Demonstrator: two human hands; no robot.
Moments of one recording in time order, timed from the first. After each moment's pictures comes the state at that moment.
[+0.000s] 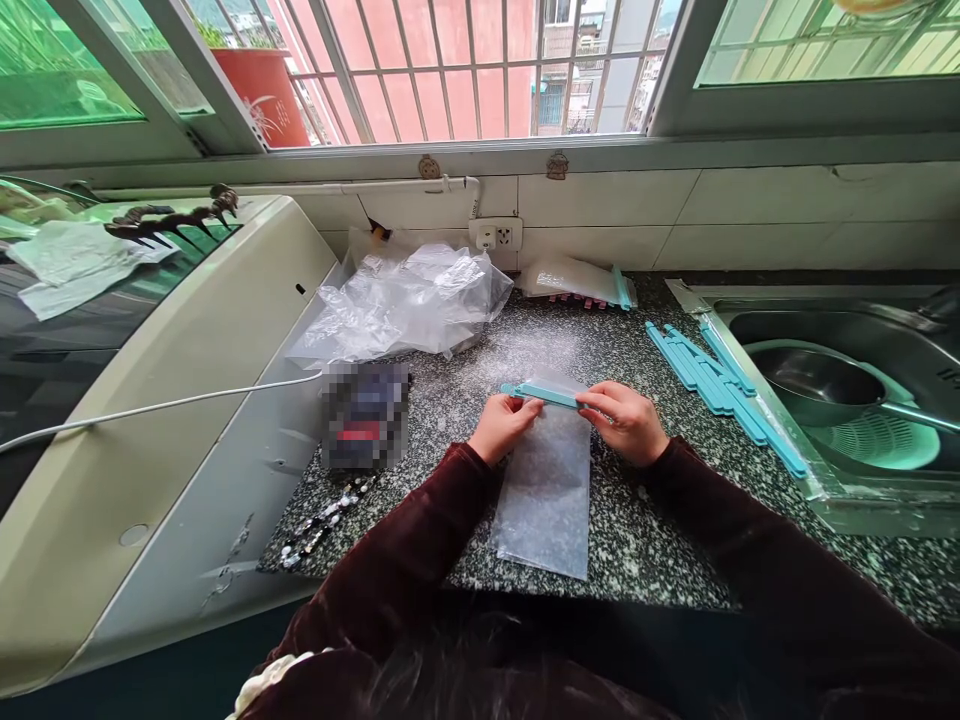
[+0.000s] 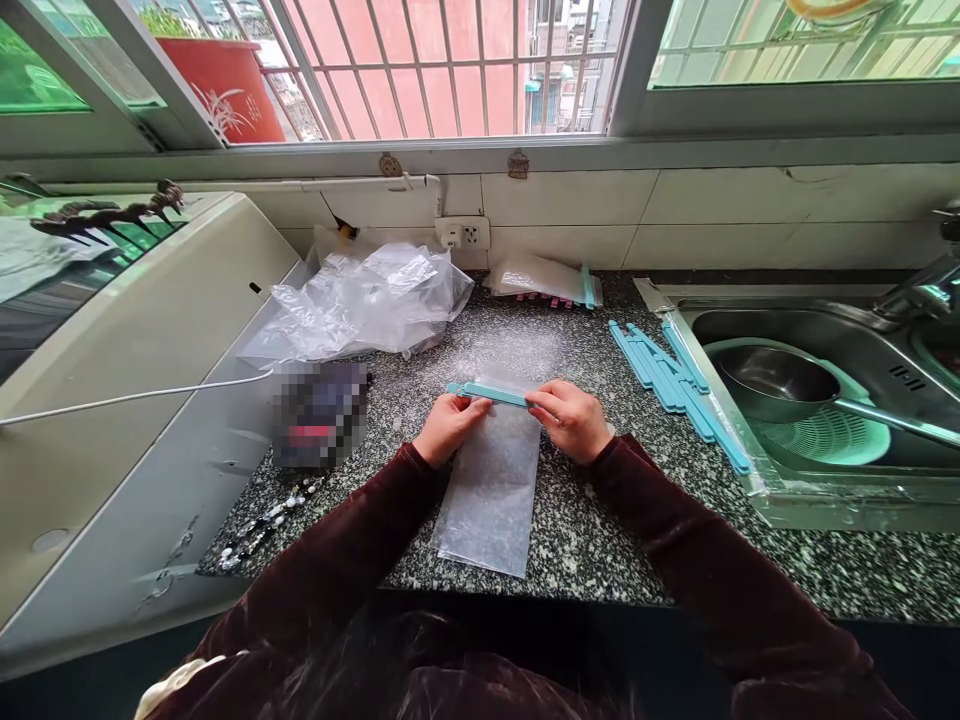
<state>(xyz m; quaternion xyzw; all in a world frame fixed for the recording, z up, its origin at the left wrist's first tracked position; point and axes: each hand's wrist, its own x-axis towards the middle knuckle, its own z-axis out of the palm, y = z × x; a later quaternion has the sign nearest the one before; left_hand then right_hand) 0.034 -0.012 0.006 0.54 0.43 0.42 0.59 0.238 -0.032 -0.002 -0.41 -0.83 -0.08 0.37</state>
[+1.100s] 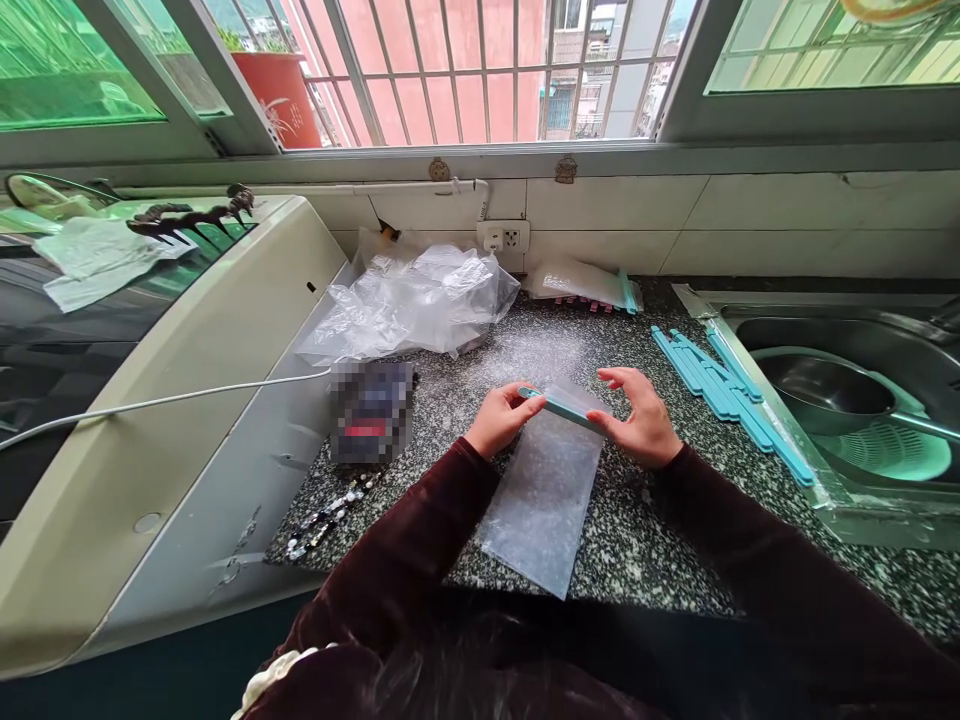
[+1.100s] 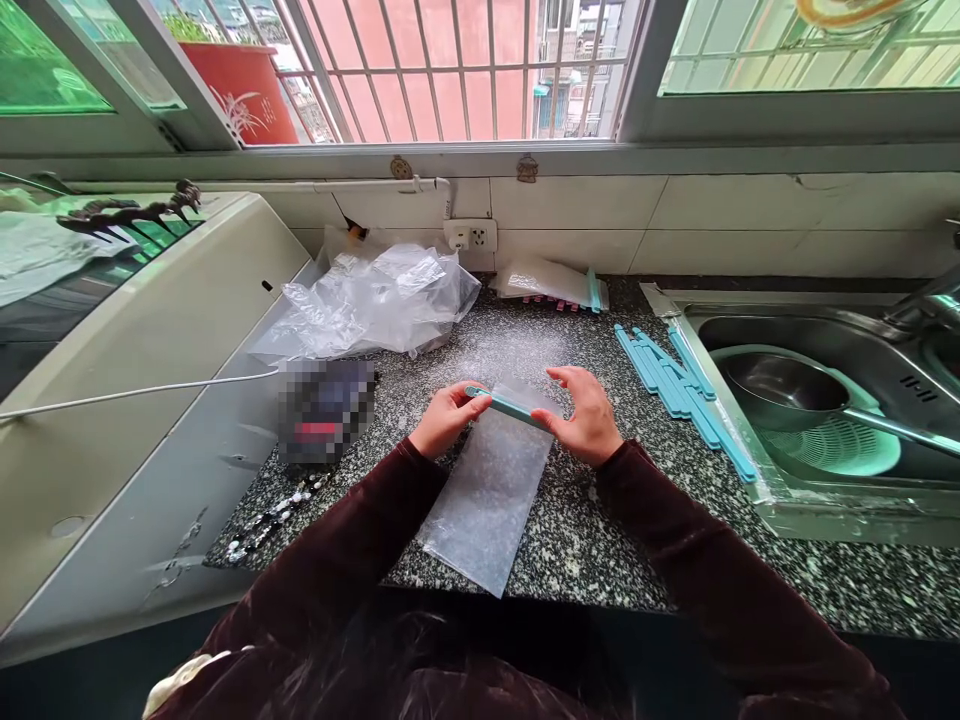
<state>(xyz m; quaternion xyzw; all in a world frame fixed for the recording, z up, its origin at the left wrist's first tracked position) 0.025 -0.007 0.012 0.60 0.40 0.42 0.55 0.241 -0.034 0.009 -0.52 -0.76 0.05 0.39</state>
